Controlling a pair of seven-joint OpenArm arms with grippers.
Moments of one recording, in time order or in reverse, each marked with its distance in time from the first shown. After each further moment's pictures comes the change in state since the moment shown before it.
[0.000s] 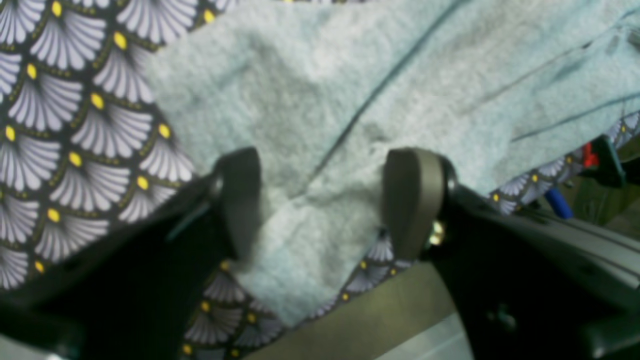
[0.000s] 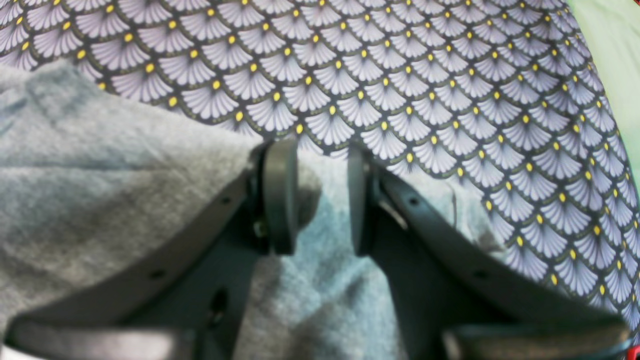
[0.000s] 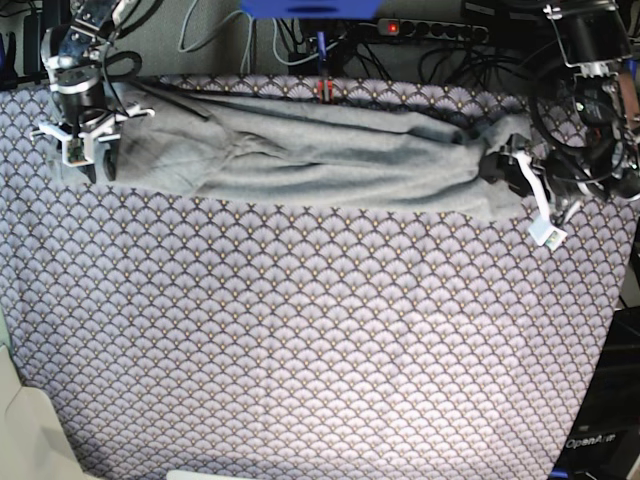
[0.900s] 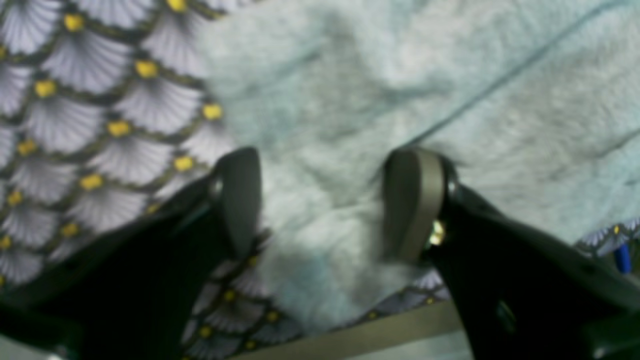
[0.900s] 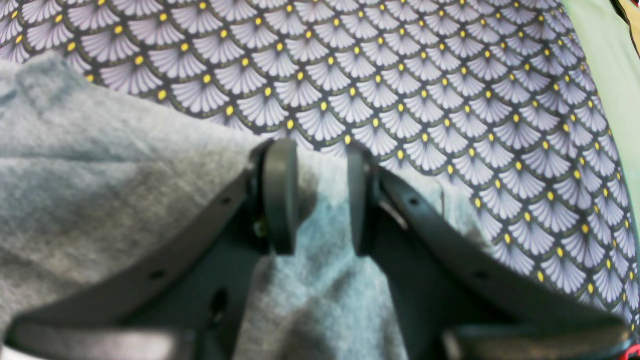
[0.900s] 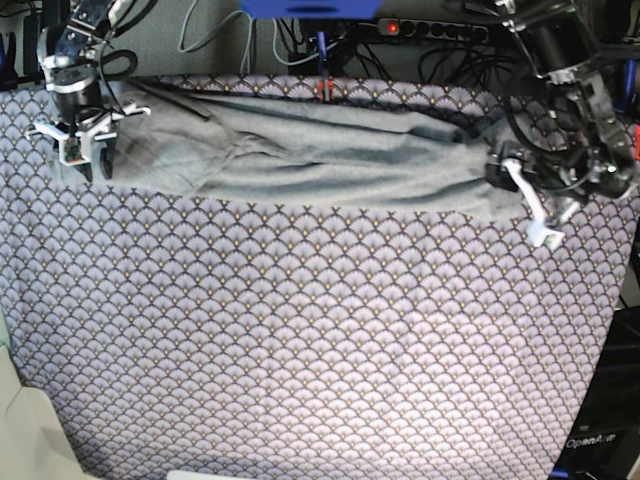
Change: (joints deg) left arm -3.7 9.8 -8.6 -0.1 22.3 -0.2 -0.4; right arm -0.3 0.9 0.0 0.0 -0.1 0.0 0.0
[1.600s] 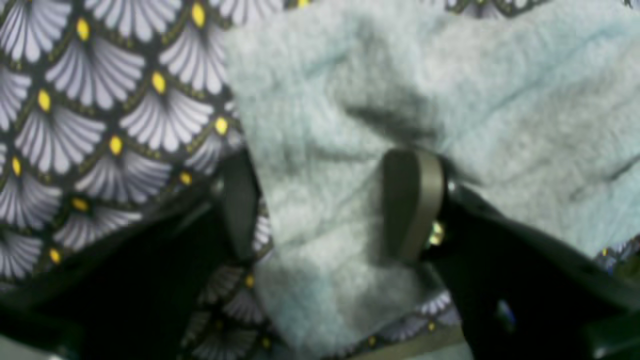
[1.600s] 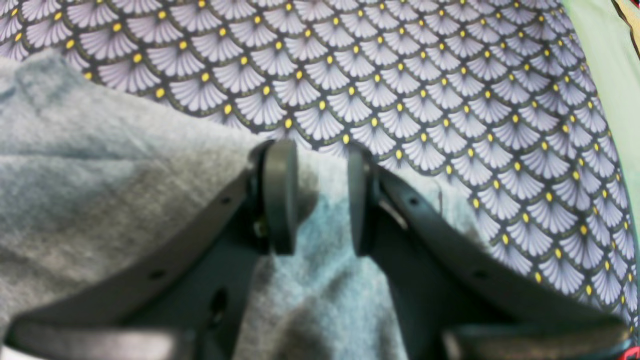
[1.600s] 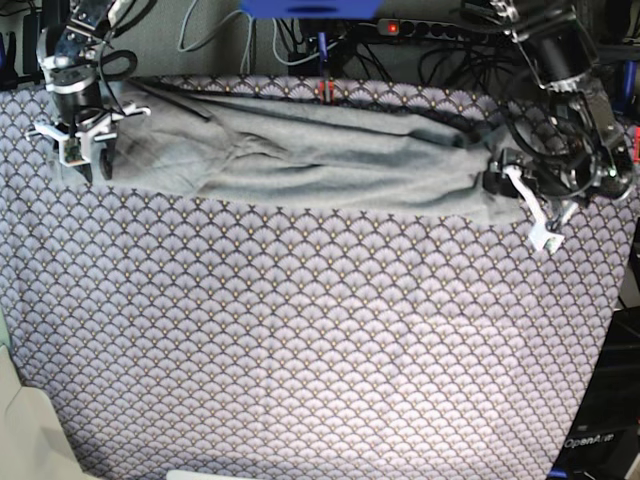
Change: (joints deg) left arm -2.3 0.3 2.0 -9.1 -0.4 -0.2 -5.2; right arm -0.1 0.2 0.0 0.0 -0.1 0.0 0.0
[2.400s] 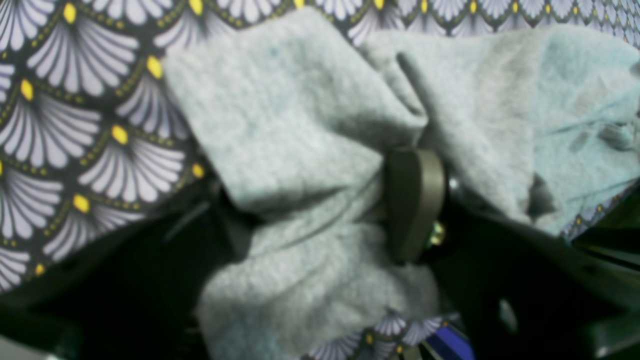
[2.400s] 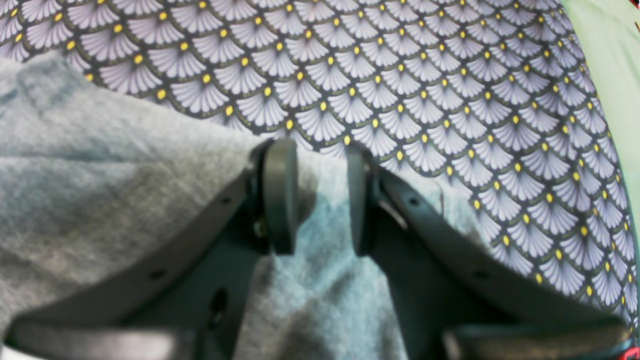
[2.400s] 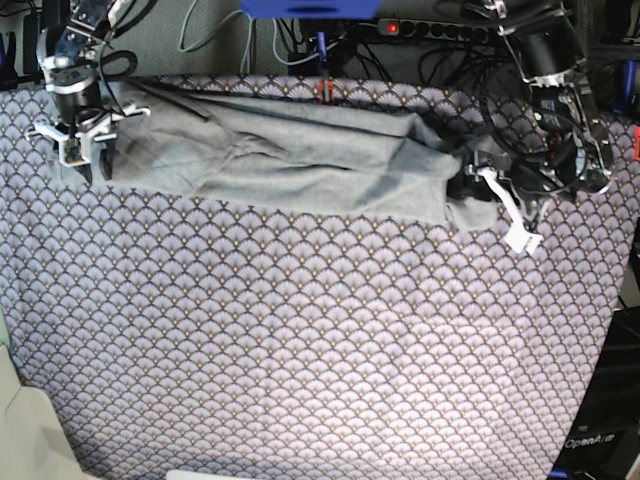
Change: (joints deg) left arm 1.3 2.8 1.4 -0.9 -12.3 0.0 0.4; right arm 0.3 0.0 0.0 0.0 0.0 0.0 0.0
